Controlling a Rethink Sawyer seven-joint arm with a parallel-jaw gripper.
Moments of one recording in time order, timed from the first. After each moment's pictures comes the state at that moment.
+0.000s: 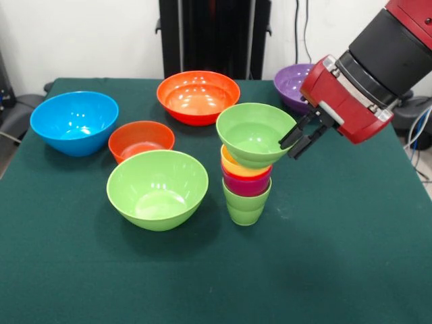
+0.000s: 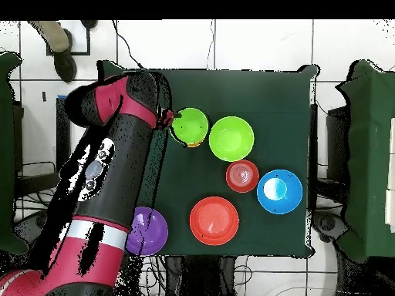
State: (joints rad) arm 0.31 -0.18 -0.61 0.86 -0.02 1.00 2.51
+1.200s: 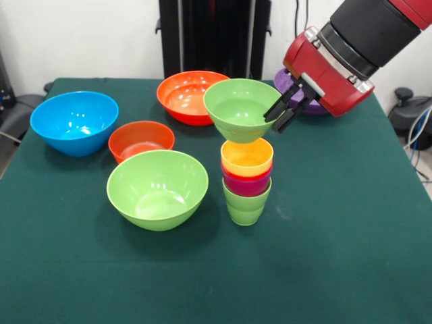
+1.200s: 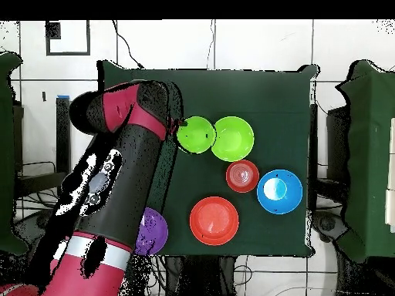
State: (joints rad) arm 0.31 -0.26 -0.61 0.97 -0.02 0.98 2.51
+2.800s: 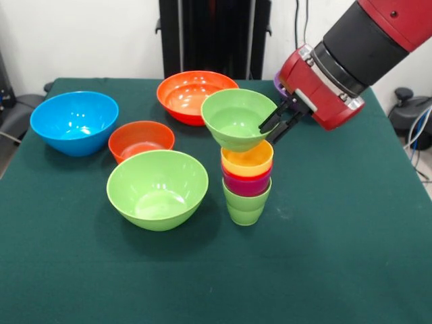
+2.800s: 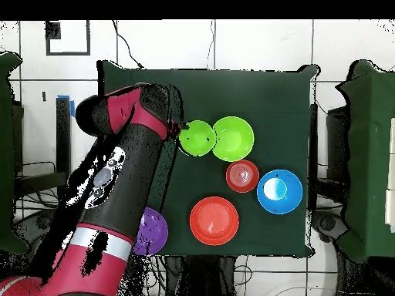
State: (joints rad) arm 0.31 -0.22 -0.61 0.97 -0.02 0.98 2.51
